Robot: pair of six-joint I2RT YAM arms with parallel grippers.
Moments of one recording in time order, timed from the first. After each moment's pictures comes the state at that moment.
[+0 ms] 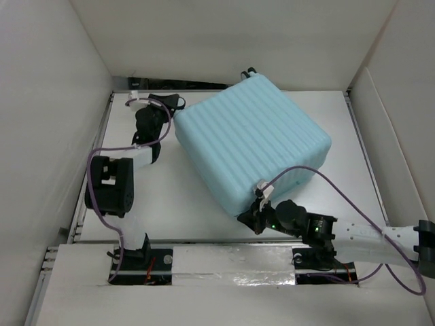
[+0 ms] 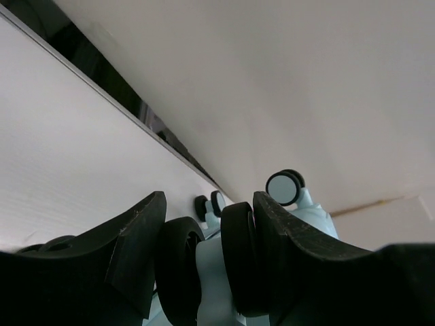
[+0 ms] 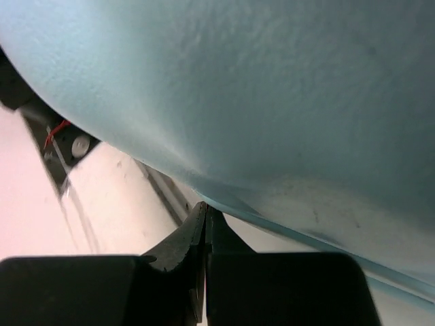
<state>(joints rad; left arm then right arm) -0.15 1.80 1.05 0.70 0.06 -1.06 1.24 0.86 0.35 0.19 0.22 0.46</state>
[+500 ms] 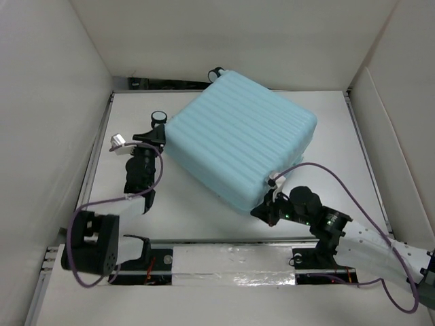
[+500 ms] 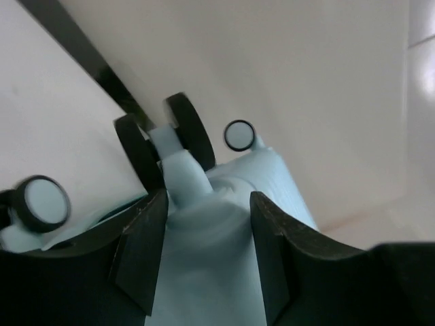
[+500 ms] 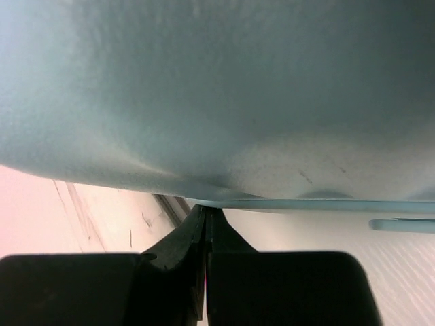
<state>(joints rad) -0.15 1.29 0.36 1.05 -0.22 -1.08 0.90 0.67 0.36 -0.12 -0.15 0.37</state>
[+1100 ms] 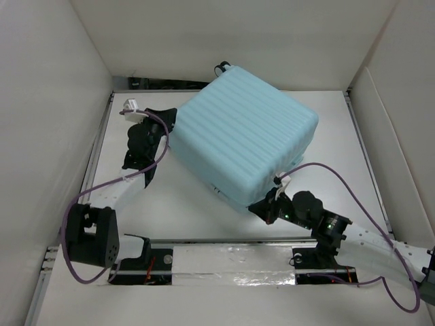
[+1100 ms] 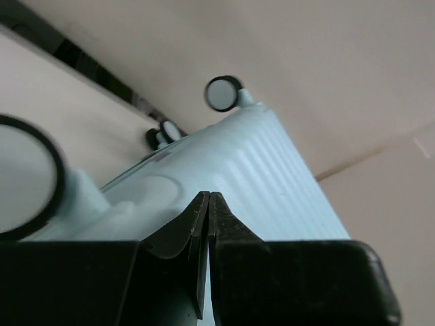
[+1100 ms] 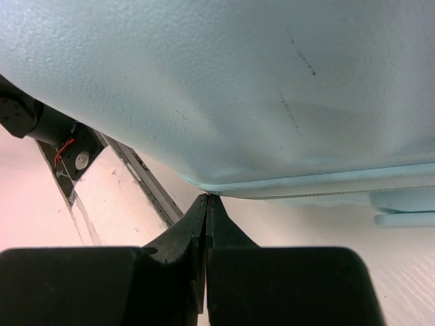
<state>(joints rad) -0.21 1.26 0.71 0.64 -0.02 -0.91 0.97 0.63 0.30 0.06 -0.01 0.50</state>
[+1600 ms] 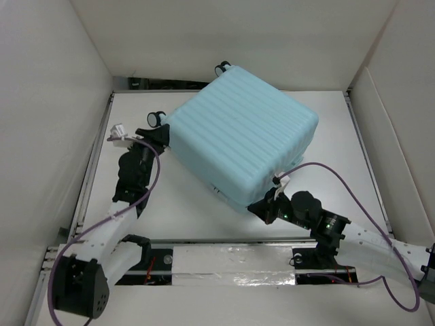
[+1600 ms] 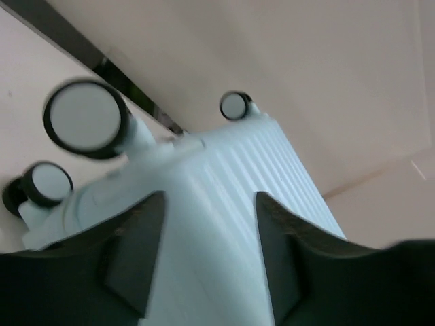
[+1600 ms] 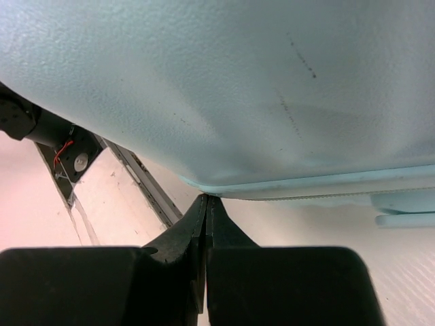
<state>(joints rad) -0.20 0.99 0.54 0.52 -0.15 -0.91 0.98 0.65 0.30 0.07 0.01 0.51</state>
